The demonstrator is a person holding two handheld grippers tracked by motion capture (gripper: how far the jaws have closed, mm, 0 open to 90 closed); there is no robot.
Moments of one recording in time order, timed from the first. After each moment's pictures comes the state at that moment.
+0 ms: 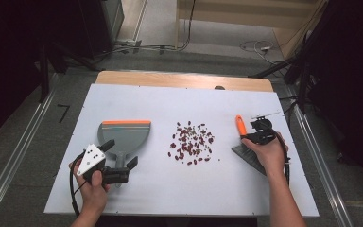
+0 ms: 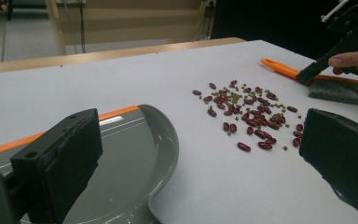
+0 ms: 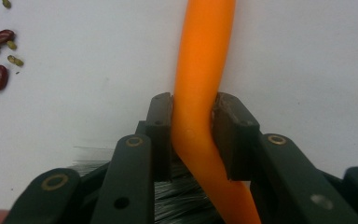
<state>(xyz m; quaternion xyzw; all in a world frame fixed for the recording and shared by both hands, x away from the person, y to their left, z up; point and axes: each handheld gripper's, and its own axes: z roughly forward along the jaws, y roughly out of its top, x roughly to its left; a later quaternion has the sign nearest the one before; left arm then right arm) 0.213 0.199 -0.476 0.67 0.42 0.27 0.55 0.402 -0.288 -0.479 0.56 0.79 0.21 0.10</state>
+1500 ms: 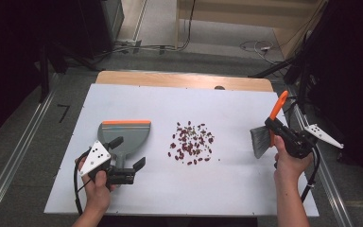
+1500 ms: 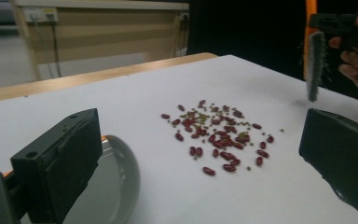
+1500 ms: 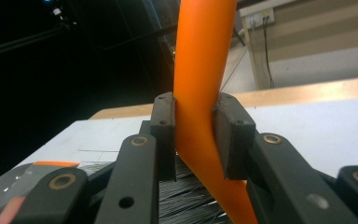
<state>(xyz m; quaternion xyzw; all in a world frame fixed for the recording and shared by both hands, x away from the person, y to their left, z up) 0.211 0.179 -0.450 0.68 0.37 0.24 0.58 0.324 -0.354 -0.435 0.46 0.59 0.63 0.20</state>
